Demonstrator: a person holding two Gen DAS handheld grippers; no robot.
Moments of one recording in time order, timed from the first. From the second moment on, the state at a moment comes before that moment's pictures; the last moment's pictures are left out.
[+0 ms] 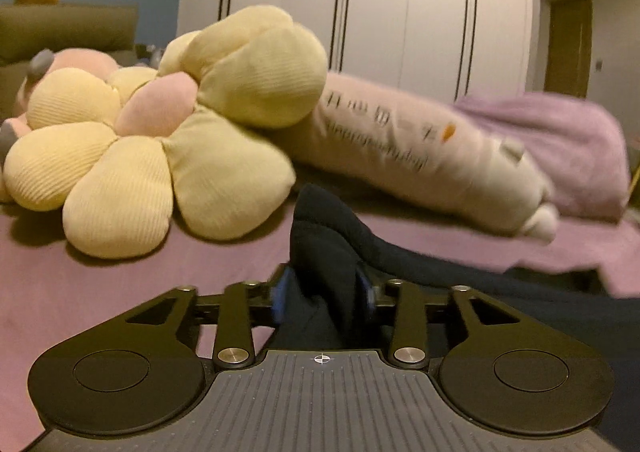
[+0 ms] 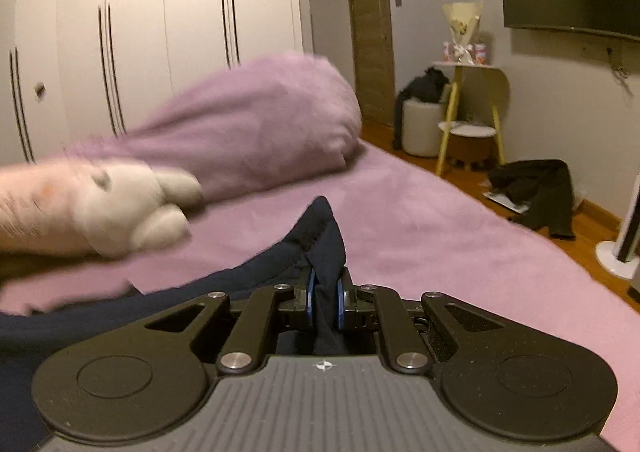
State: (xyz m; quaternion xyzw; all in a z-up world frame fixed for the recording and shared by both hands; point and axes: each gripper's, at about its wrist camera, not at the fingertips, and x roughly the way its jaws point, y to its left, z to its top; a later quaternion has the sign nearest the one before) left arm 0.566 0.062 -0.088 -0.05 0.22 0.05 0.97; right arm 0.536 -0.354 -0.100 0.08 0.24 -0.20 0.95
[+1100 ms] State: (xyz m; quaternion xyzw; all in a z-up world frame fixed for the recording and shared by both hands) left arm 0.513 0.167 -0.126 -0.25 0.34 0.04 0.91; right arm 0.475 -0.458 -0.152 0.44 0.22 -0.10 0.86
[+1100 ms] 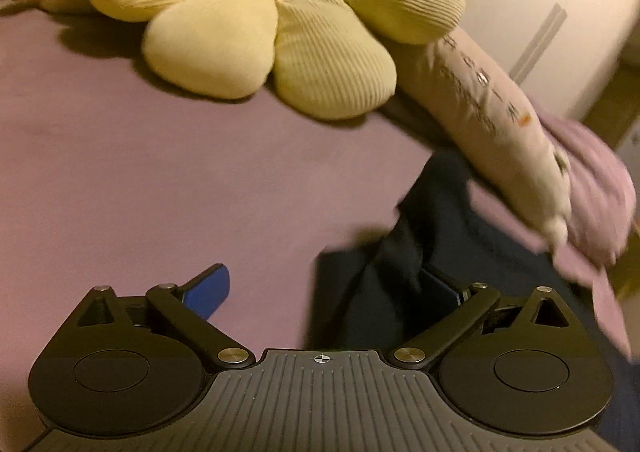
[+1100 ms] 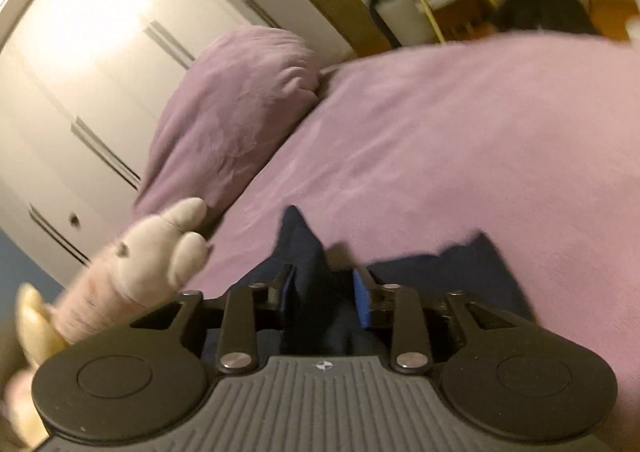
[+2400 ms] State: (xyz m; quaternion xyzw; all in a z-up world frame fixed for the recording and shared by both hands) left arm 0.367 0.152 -0.055 -0.28 0.38 -0.17 0.87; right arm 0.291 -0.459 -0.133 0.49 0.29 0.07 0.82
